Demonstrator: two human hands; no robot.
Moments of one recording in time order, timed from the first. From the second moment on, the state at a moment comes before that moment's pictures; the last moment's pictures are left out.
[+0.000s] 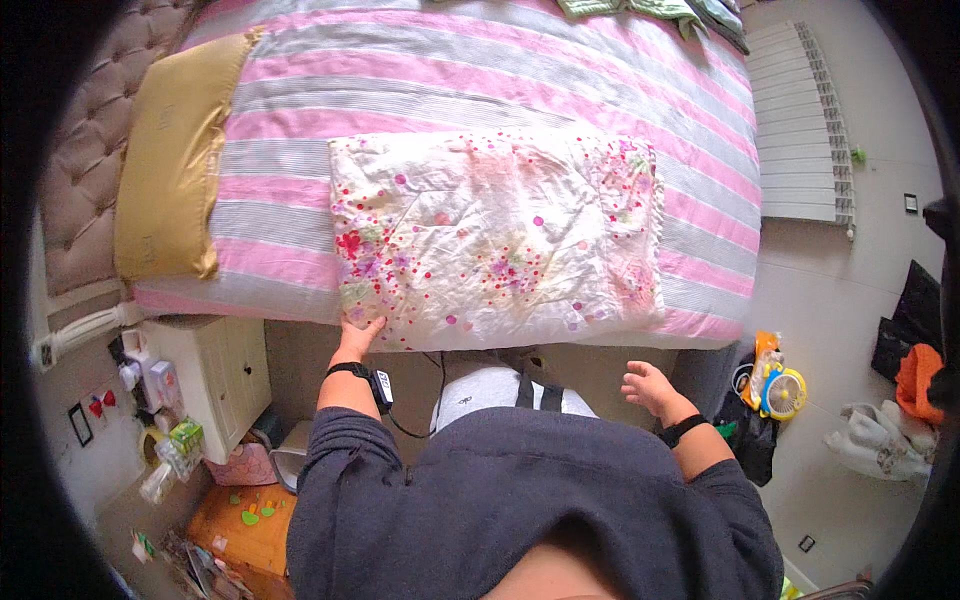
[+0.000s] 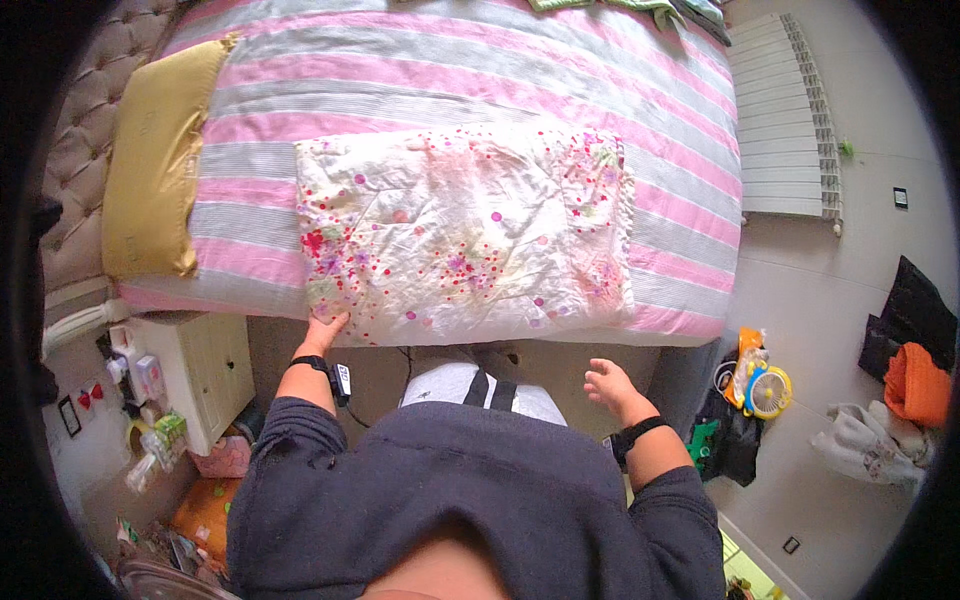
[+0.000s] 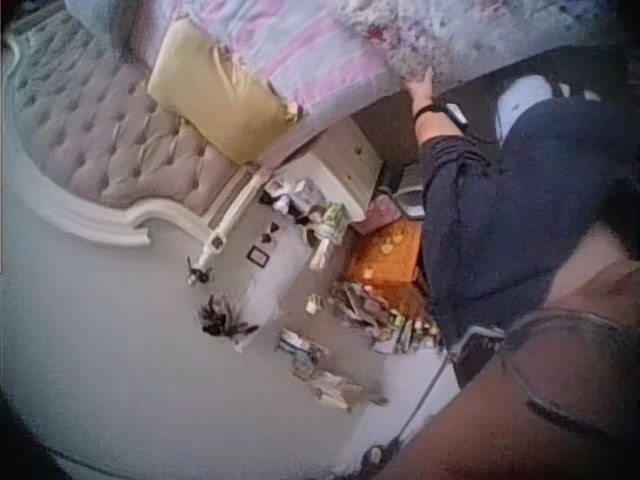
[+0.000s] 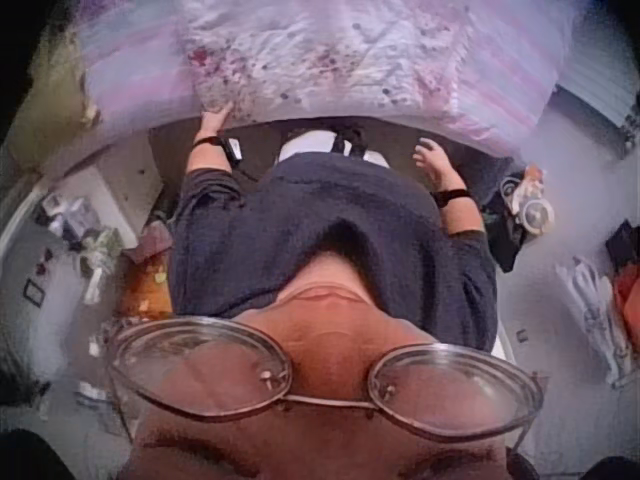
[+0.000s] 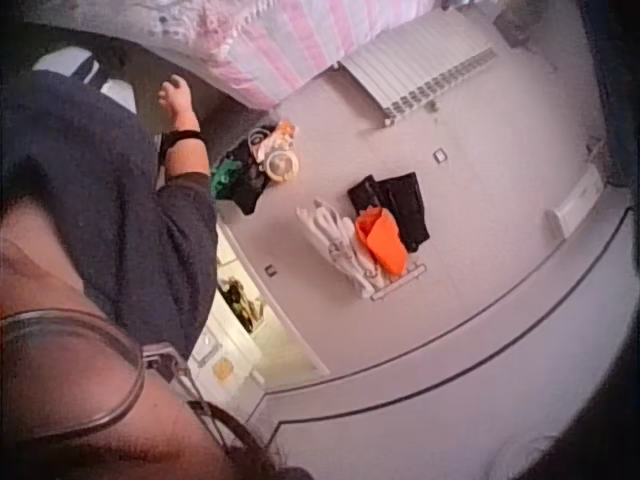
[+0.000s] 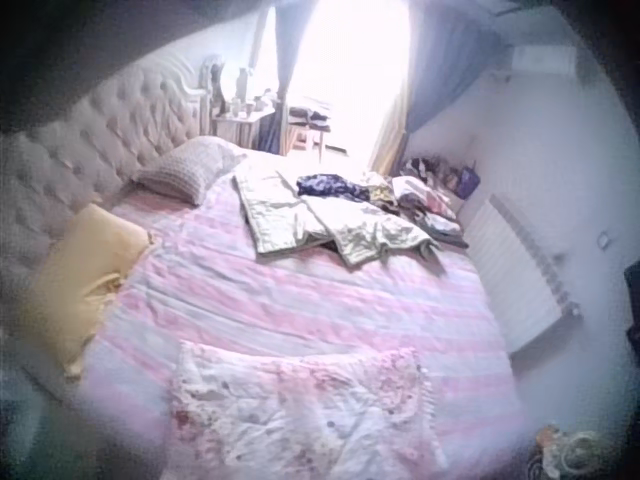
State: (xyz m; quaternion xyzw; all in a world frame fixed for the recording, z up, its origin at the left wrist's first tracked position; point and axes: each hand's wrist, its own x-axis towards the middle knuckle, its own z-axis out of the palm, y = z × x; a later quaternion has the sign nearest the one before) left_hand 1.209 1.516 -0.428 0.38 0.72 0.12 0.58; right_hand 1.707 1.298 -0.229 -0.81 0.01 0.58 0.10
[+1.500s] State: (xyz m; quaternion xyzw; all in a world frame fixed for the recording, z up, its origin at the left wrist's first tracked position) left_hand 1.268 1.285 -0.191 0.46 0.80 -0.20 0.34; right_hand 1.885 1.429 -0.361 -0.86 -0.25 0.40 0.20
